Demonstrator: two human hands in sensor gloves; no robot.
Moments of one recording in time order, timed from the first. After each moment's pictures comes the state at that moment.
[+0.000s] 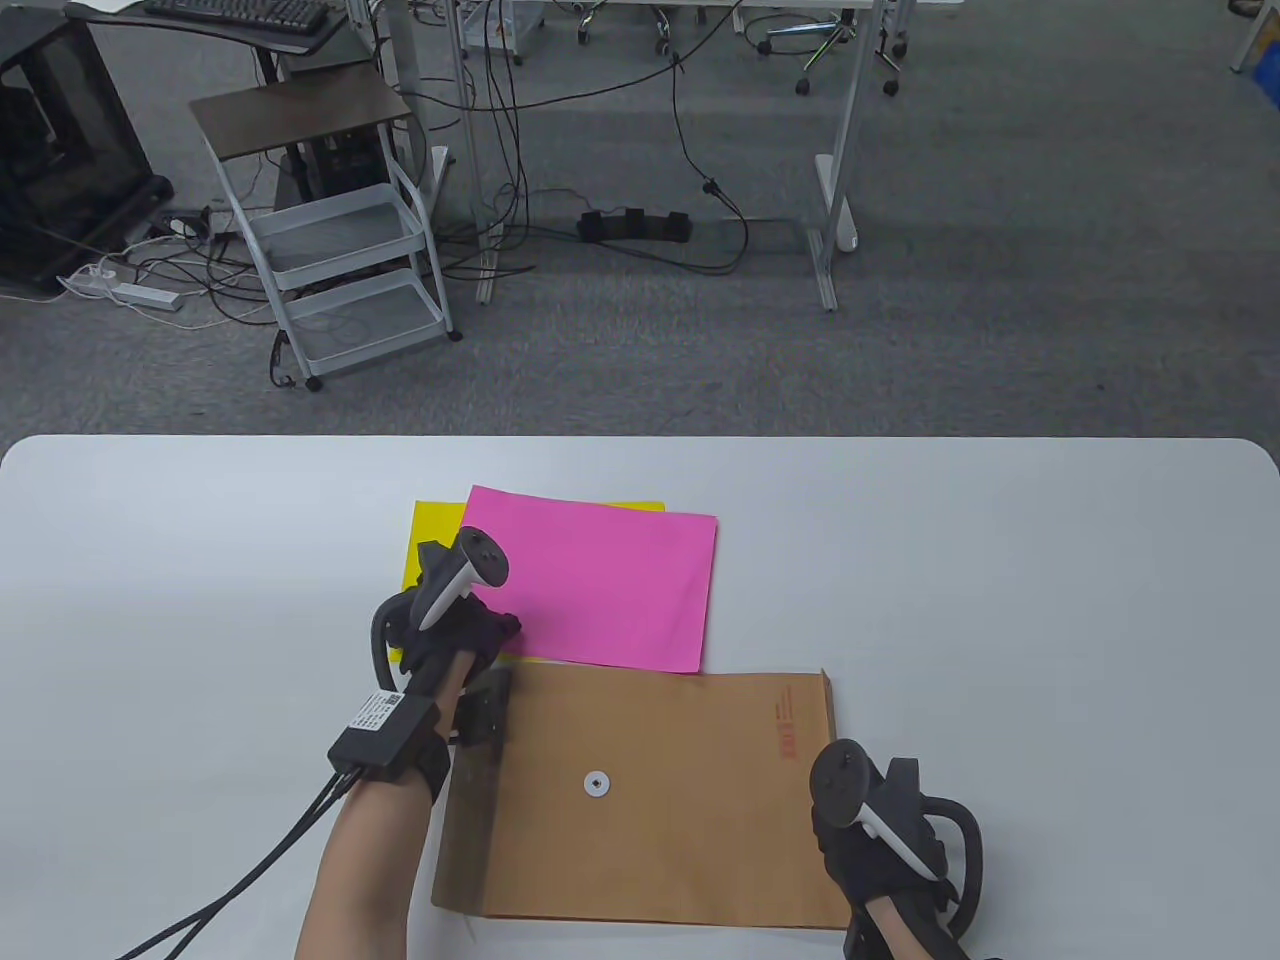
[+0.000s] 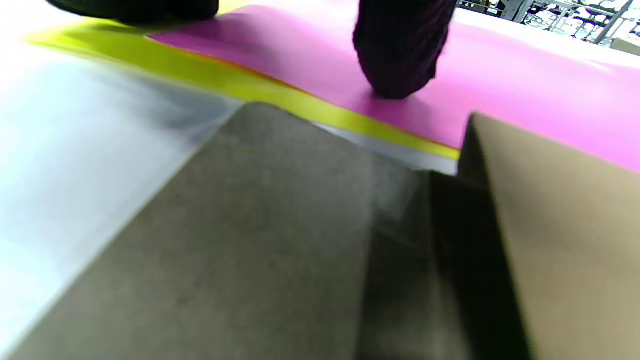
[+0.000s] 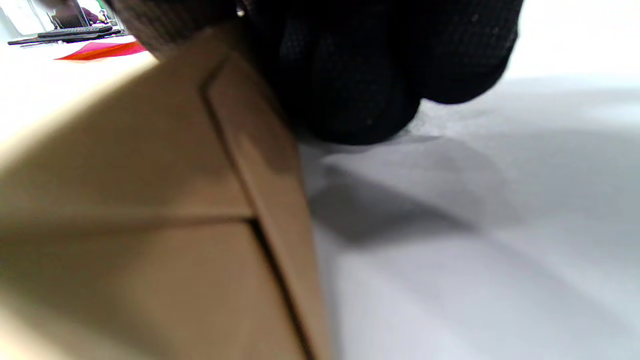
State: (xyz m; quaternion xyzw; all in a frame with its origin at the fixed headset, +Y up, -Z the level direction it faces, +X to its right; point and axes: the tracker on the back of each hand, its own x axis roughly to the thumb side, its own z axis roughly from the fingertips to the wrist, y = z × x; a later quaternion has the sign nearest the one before) left_hand -0.209 -0.761 -0.493 -0.24 0.14 0.10 0.96; right_hand 0.187 -0.767 -0.293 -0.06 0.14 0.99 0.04
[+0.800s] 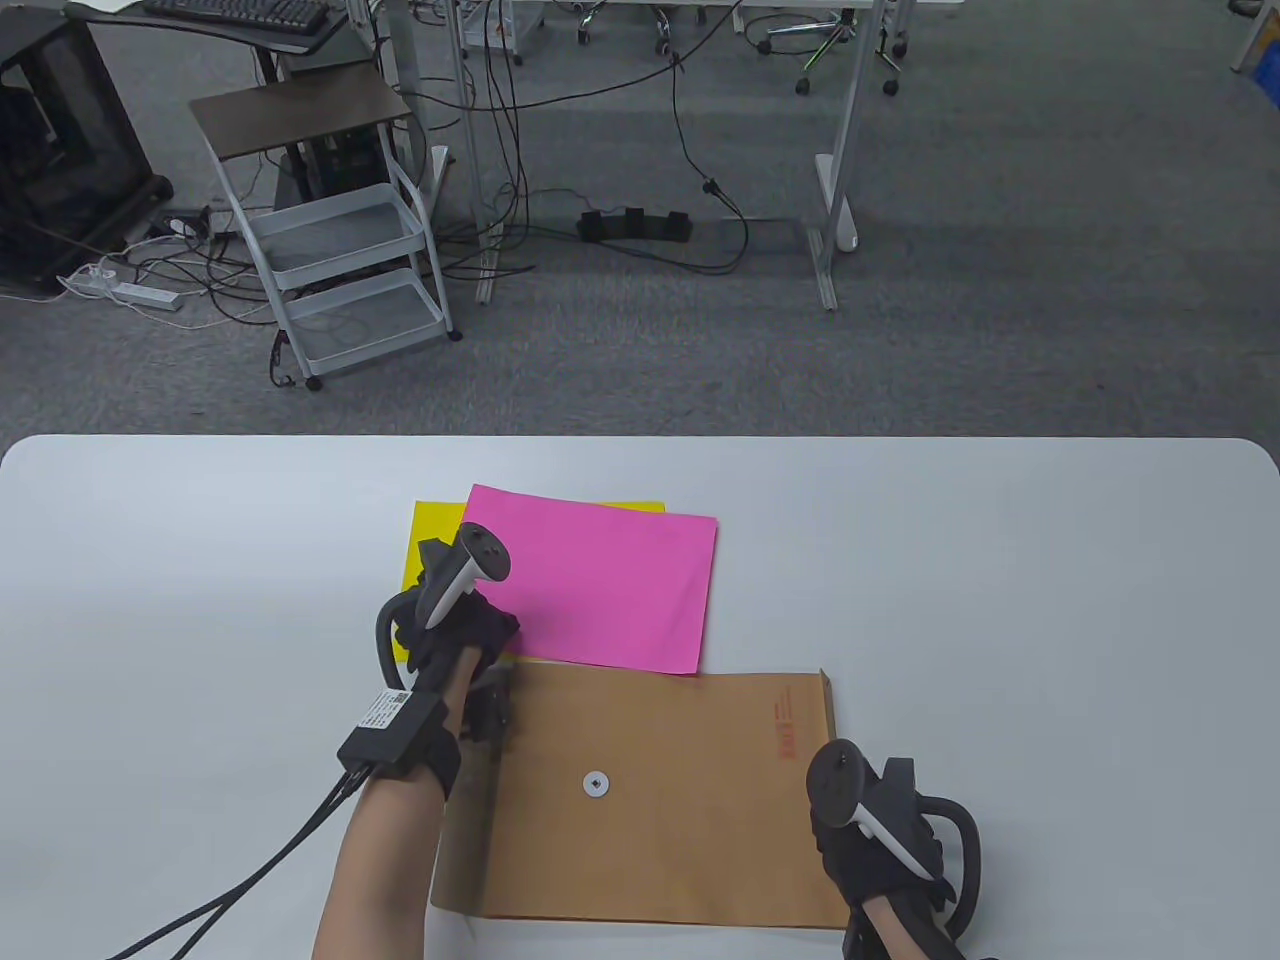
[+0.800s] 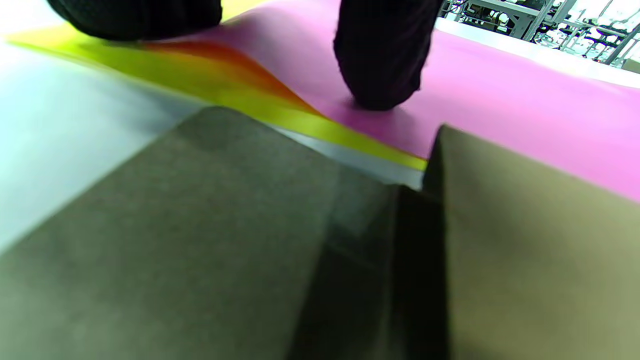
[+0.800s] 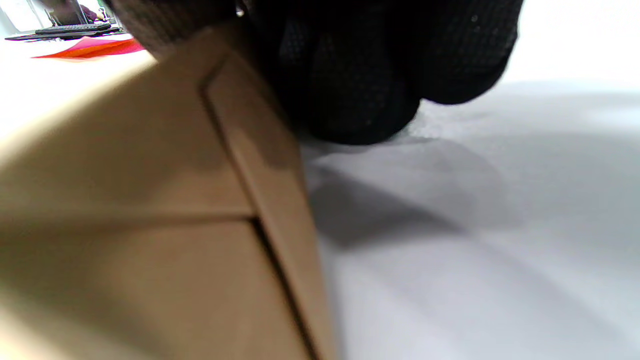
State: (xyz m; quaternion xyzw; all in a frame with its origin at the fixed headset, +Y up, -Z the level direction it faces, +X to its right) left_hand -0.203 -0.759 -0.492 -0.22 0.16 0.11 0.95; right_hand 0.184 -0.767 -0.292 -0.06 0.14 0.99 0.04
